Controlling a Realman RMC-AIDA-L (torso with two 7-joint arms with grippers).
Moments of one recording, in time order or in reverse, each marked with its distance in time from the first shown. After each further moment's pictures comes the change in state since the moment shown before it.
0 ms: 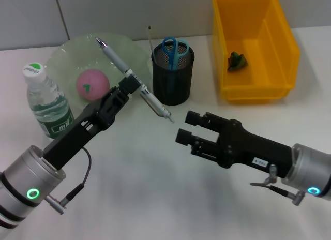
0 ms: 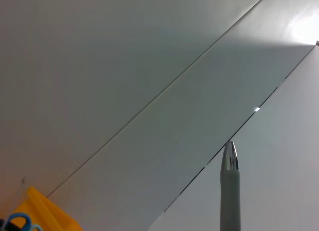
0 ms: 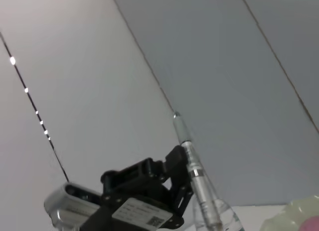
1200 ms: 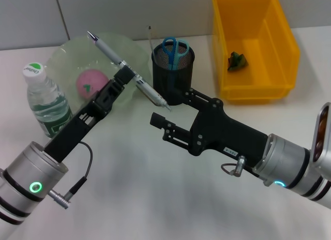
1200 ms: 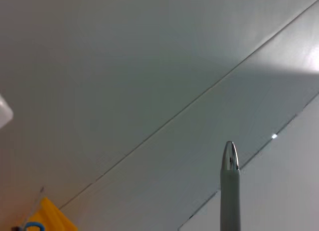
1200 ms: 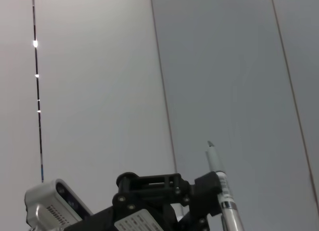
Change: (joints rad) left arm -0.004 0.000 -0.176 -0.052 0.095 -0.043 -0.013; right arm 0.068 0.003 0.113 0.193 0.013 0.079 -0.486
